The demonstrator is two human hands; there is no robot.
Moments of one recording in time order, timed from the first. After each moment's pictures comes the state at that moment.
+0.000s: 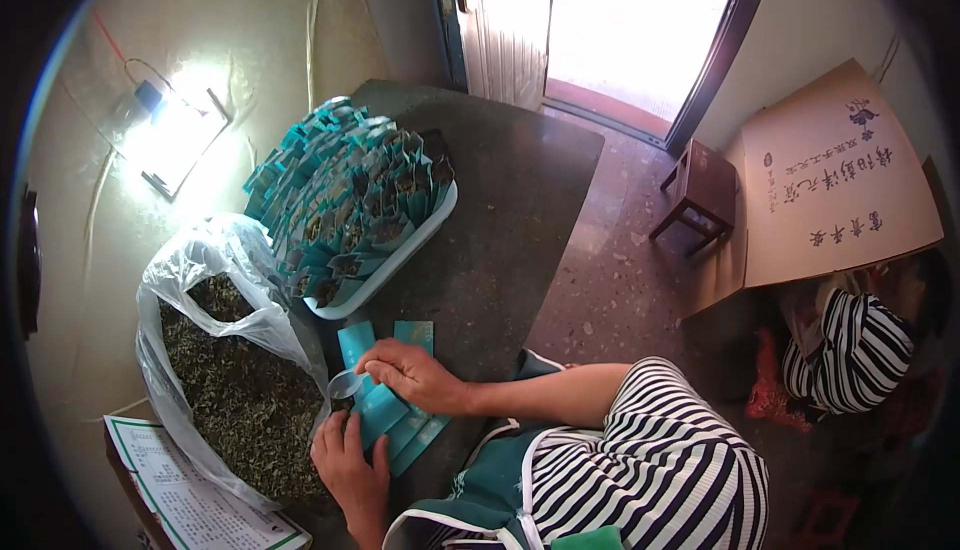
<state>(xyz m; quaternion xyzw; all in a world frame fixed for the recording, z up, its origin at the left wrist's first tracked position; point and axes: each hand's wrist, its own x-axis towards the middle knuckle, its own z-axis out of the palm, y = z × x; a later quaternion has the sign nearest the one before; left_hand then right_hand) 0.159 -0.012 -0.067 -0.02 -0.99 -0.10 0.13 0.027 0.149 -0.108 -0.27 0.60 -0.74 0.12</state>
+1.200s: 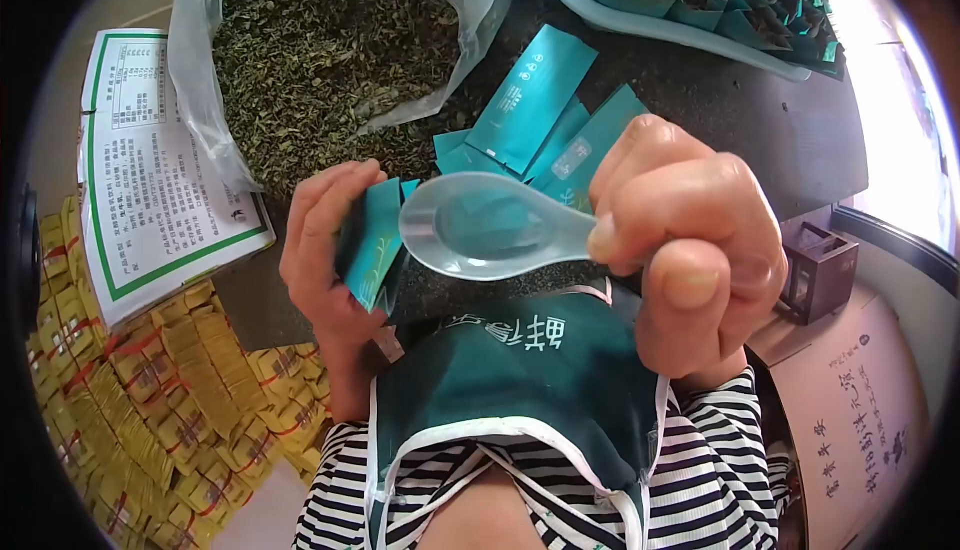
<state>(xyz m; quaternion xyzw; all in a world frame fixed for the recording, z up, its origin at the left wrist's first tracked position) 0.189 -0.009 -0.037 0.10 -0.88 -0.32 0.33 0.020 0.176 -0.004 -0.46 0.53 -0.71 0.10</state>
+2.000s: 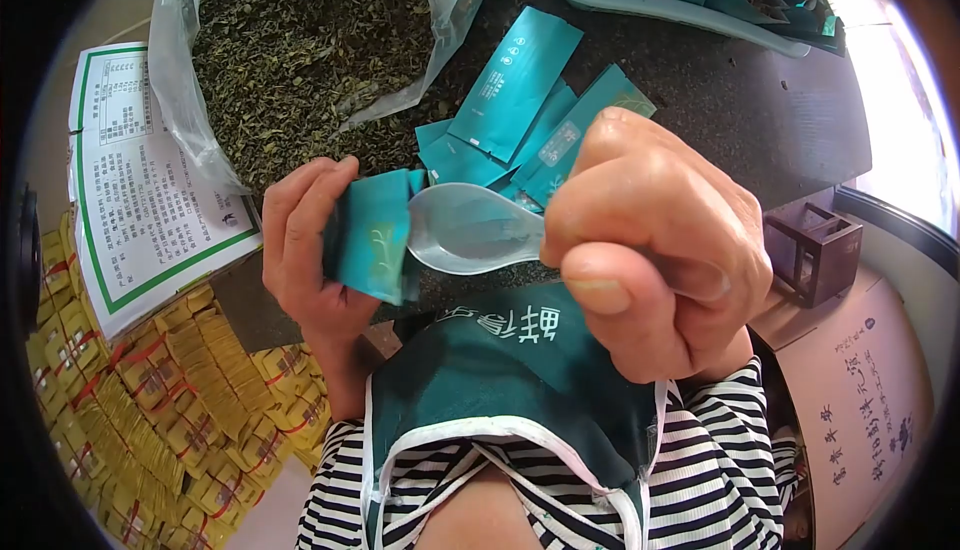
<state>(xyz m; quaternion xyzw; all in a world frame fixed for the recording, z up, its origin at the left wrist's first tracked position) 0.182 -0.011 -0.040 0.08 -0.90 -0.21 0.36 0.028 0.183 0.009 -0.43 0.65 -0.62 0.13</state>
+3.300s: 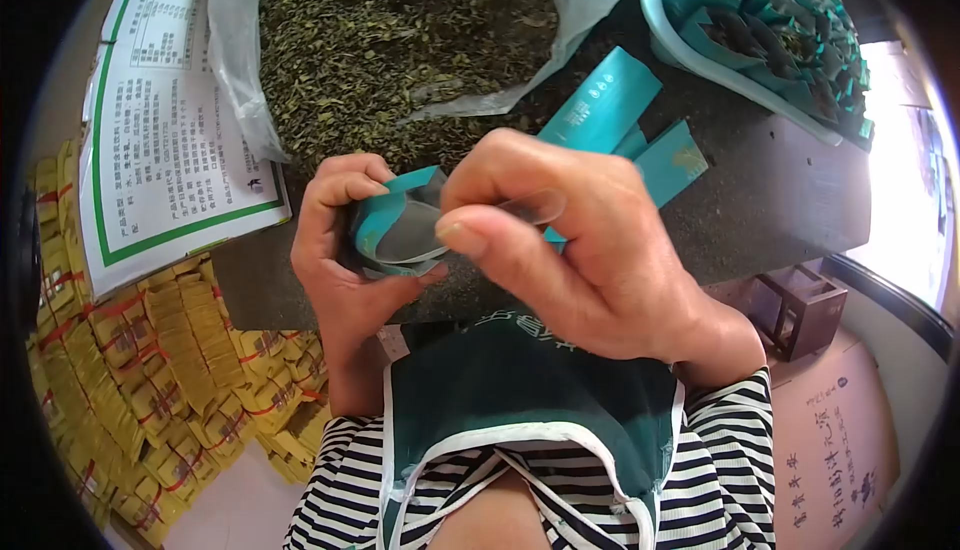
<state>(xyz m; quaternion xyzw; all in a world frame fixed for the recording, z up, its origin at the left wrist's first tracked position) 0.218 -0.030 -0.052 0.14 -0.76 -0.55 0.31 0.045 0.109 0.004 -0.49 0.55 -0.59 0.33</state>
